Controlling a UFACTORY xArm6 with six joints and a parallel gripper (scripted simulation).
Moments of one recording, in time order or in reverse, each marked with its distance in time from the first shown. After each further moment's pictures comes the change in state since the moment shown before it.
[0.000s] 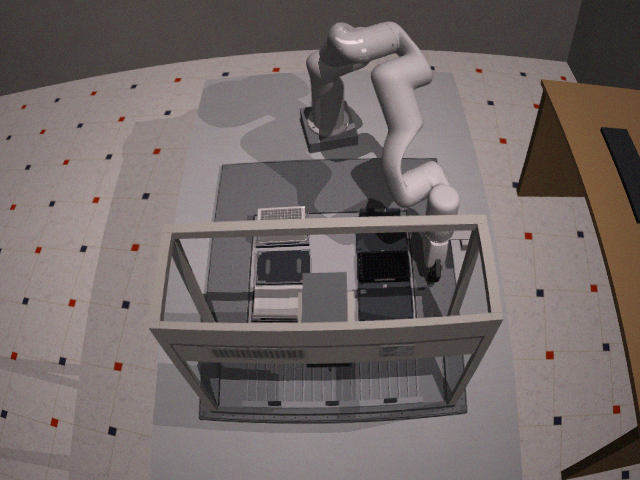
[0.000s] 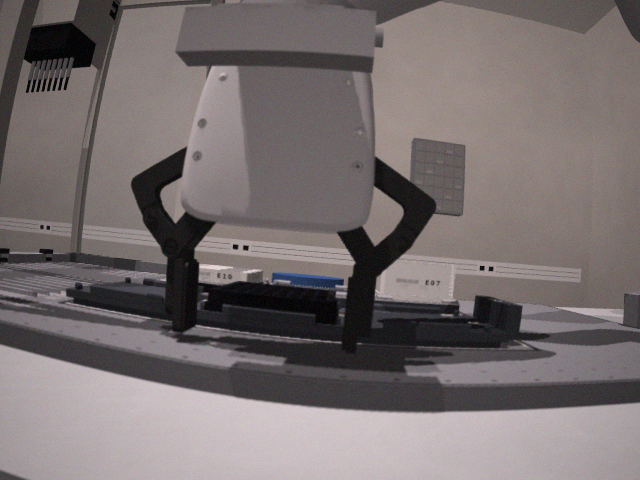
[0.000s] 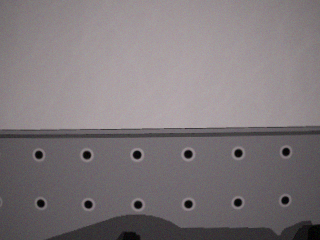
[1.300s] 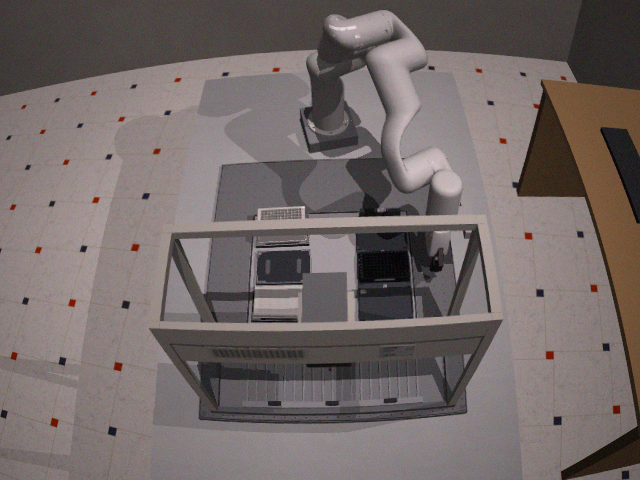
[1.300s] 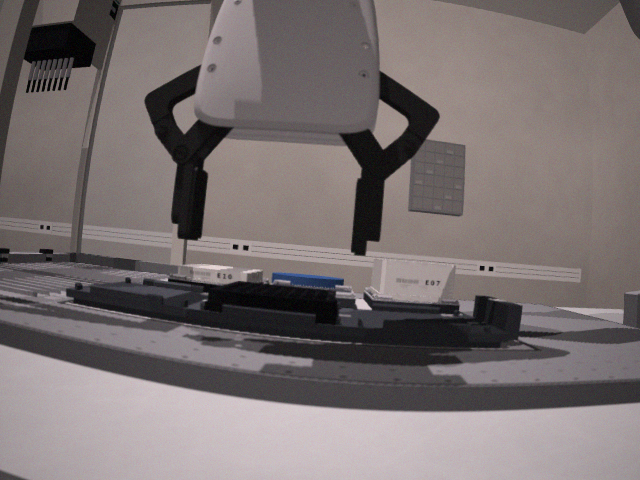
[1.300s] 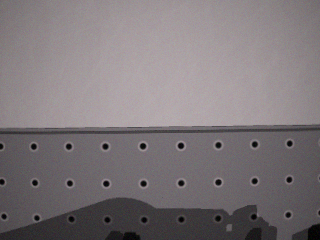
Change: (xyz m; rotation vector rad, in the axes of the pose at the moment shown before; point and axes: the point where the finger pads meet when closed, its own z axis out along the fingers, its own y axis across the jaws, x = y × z) arm 0.000 0.000 -0.051 0.000 0.000 0.000
